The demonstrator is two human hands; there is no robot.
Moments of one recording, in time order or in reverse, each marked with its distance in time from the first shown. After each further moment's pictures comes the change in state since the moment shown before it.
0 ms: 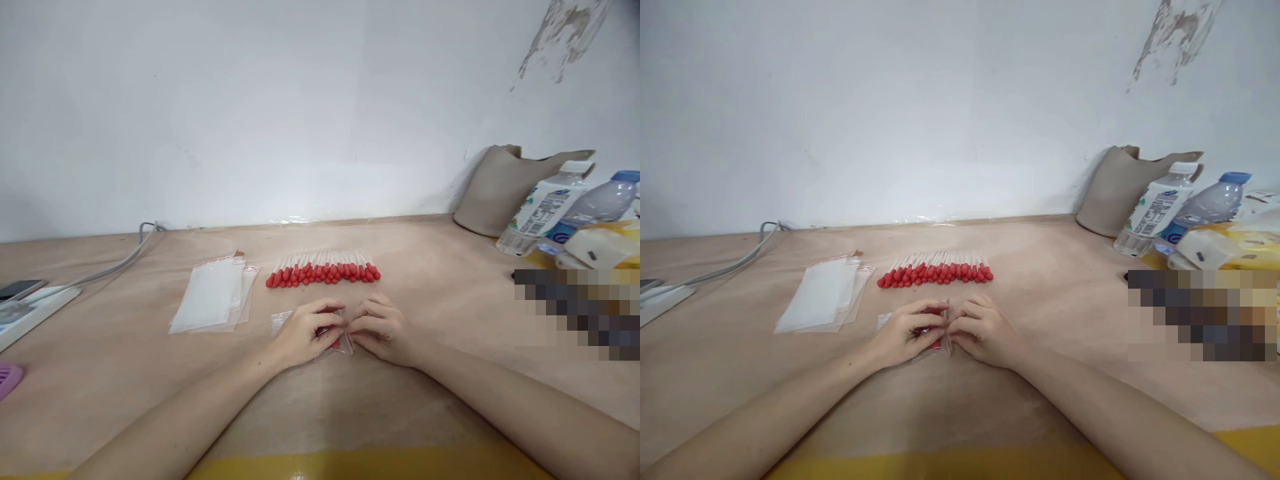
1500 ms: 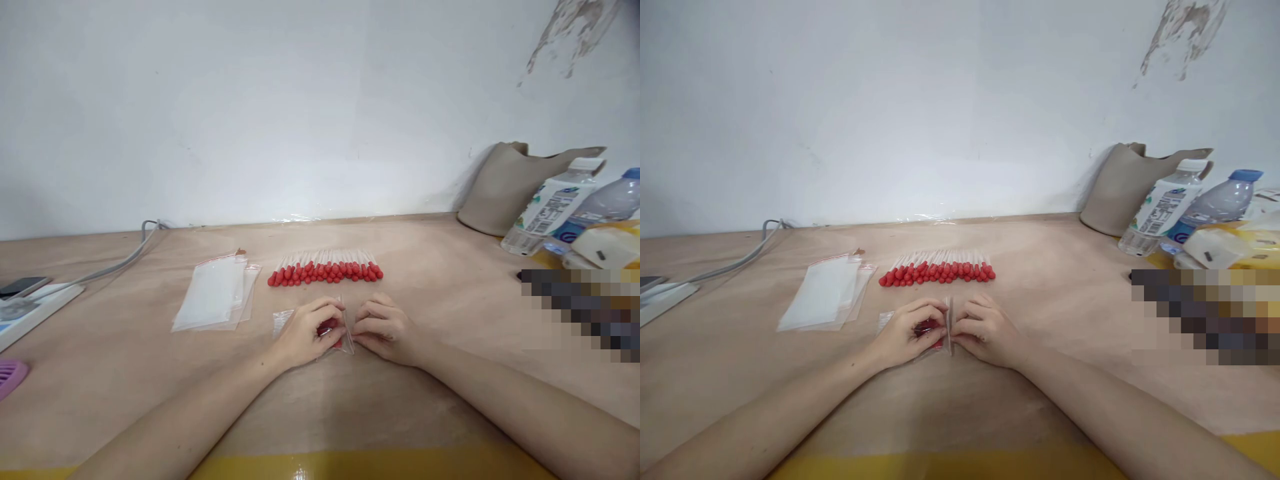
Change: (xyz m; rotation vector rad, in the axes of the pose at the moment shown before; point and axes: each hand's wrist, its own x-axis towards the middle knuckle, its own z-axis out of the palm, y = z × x) left_hand 0.002 0.008 -0.002 -0.025 0.021 -0.054; right_hand -0.001 0.002 0.001 -0.005 -0.013 -0.021
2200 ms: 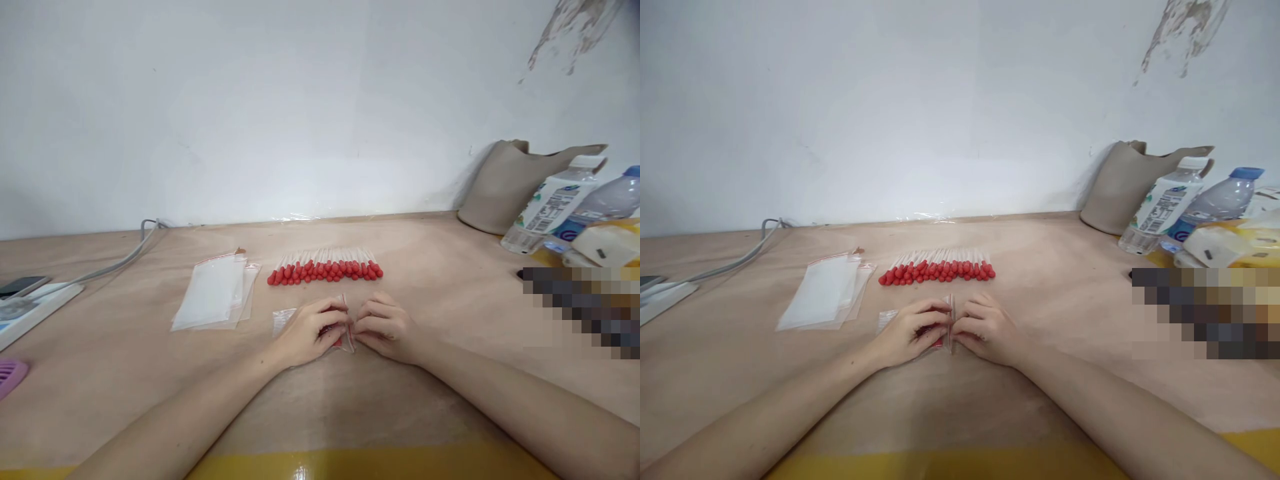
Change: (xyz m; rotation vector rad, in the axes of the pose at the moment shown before) left_hand 0.002 -0.002 -0.001 0.069 -0.089 0.077; right_hand -0.001 0.002 0.002 0.011 0.038 -0.032
